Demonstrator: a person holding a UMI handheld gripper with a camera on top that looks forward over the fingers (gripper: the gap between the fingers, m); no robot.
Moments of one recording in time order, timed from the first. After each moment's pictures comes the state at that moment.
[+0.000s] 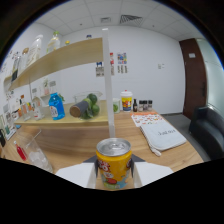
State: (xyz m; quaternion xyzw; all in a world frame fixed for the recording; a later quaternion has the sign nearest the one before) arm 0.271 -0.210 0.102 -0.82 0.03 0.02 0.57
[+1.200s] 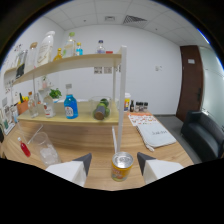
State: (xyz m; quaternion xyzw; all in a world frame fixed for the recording) arm 0.249 -0.259 0.131 -0.83 0.02 -0.03 0.55
